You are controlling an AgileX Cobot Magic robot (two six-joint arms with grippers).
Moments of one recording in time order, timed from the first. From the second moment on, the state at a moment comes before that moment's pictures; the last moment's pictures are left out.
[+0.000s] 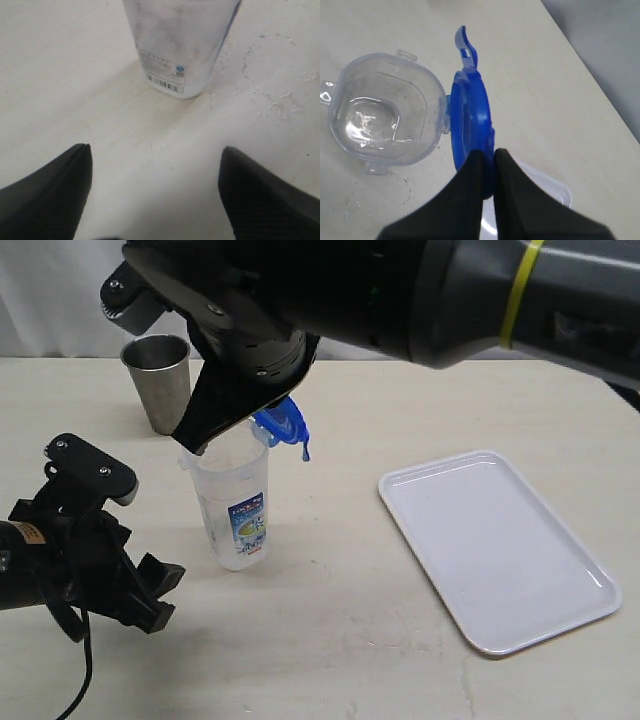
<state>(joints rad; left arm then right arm) -0.40 1.39 -0.45 -0.53 0.01 0.63 1.00 1.90 -1.80 -0.66 1.21 0.29</state>
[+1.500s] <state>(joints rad) -0.40 1.39 -0.45 -0.53 0.01 0.63 1.03 1.93 -1.80 -0.43 1.14 0.29</state>
